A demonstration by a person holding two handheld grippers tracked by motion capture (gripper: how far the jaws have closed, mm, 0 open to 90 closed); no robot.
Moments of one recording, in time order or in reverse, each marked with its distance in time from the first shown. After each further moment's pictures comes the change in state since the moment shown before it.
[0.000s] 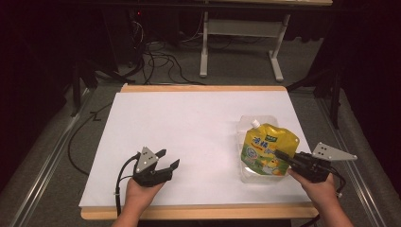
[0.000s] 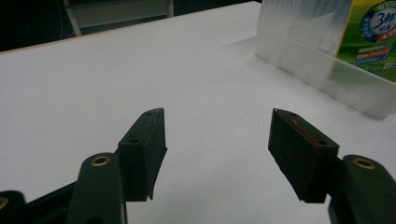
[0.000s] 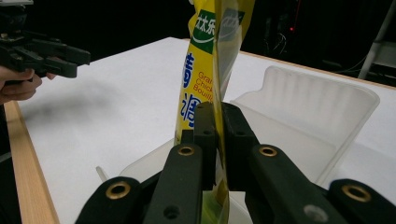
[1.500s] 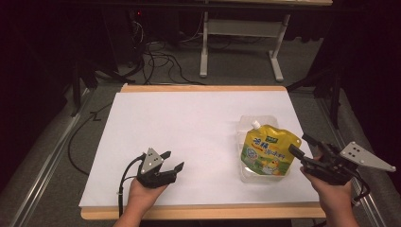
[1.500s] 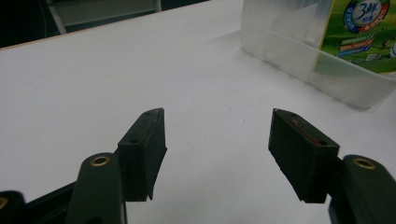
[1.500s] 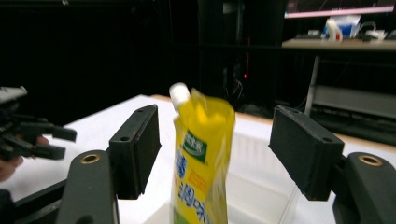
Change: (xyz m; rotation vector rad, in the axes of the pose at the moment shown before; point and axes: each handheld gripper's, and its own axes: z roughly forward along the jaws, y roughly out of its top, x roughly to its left) left arm -0.009 0.001 0.006 0.023 -0.041 0.032; right arm 0.031 0.049 -0.045 -0.213 -0.174 0.025
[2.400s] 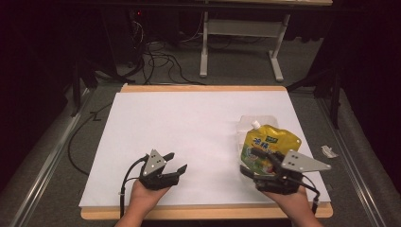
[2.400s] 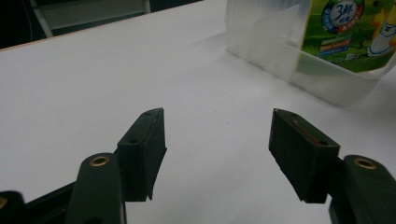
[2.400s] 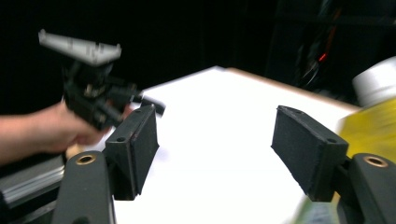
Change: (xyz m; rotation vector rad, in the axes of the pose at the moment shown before) left arm -0.008 0.002 0.000 -0.003 -0.042 0.019; right arm 0.086 -0.024 0.066 0.158 0.274 -0.052
